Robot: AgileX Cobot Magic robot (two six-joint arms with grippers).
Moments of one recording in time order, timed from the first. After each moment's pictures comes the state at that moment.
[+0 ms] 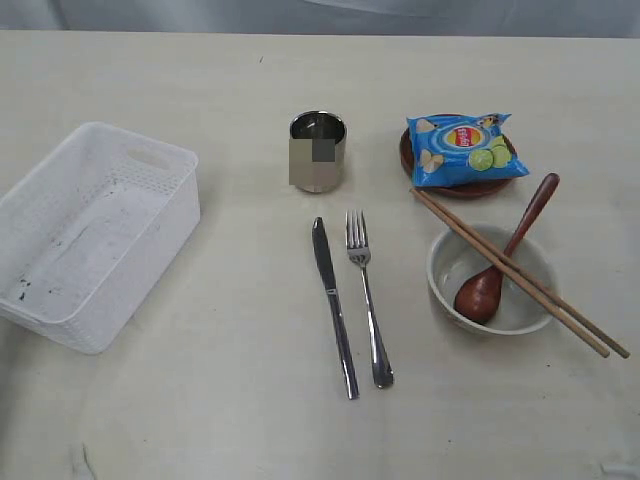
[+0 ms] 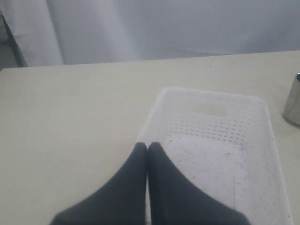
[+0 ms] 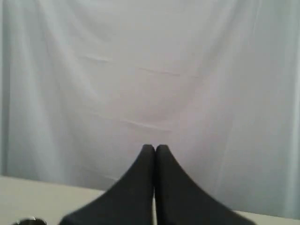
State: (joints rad) left arm -0.11 0.00 0.00 0.05 0.33 -0.04; right arm 0.16 0.01 -0.25 -0.02 0.10 -0.03
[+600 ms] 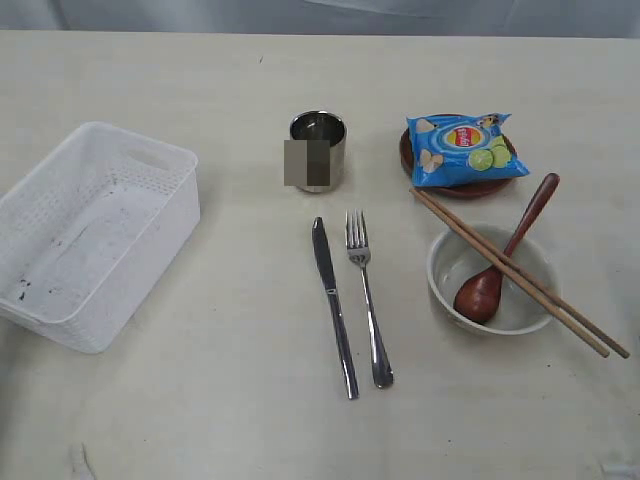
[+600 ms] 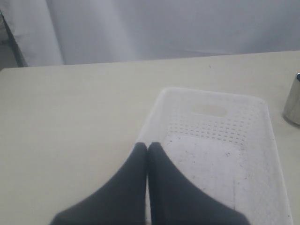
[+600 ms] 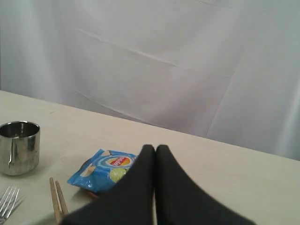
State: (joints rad) left arm -0.11 0.00 0.00 0.05 0.33 -0.04; right arm 0.16 0.01 0.00 -0.02 0.08 -0.15
